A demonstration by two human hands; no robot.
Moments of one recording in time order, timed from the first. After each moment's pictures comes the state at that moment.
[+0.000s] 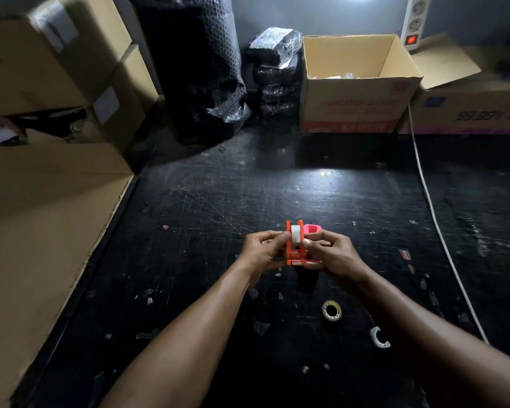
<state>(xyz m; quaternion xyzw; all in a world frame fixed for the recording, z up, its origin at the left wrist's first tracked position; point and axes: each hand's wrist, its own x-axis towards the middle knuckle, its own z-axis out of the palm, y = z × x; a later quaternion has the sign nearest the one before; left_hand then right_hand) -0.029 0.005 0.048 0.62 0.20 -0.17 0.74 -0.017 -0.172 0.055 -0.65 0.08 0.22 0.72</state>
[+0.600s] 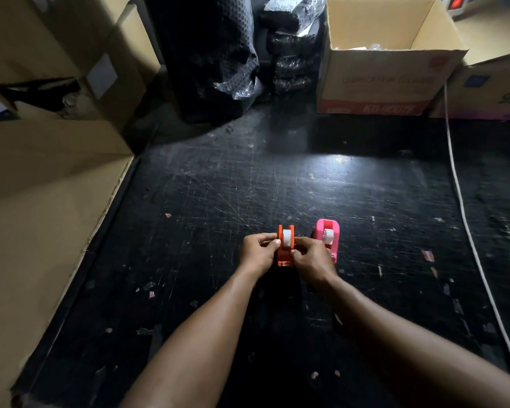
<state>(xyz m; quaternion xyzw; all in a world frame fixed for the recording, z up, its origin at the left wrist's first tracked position) -0.010 0.026 -0.011 0.73 0.29 -0.10 0.61 -0.006 -0.110 0.008 -0.86 0.04 0.20 0.48</state>
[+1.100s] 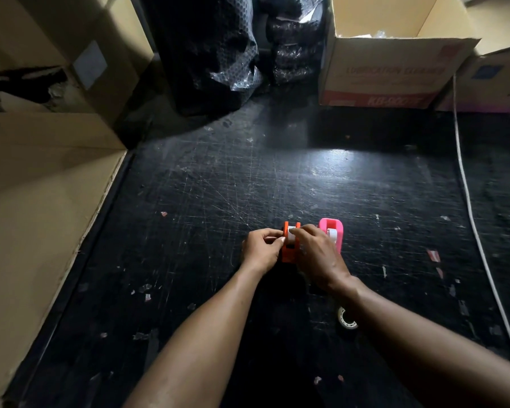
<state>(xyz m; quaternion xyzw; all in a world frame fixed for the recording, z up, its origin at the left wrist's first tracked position) 0.004 0.027 -0.031 0.78 0.25 -0.10 0.56 0.012 -0.119 0.009 -0.94 -0.17 0.12 0.27</state>
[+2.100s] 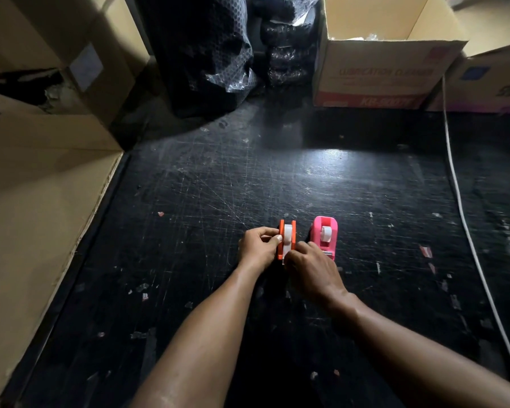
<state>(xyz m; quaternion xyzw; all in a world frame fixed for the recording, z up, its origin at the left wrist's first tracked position) 0.004 0.024 -0.034 0.76 0.27 -0.11 0.58 -0.022 -0.126 -0.002 -0.95 -0.24 0.09 0.17</state>
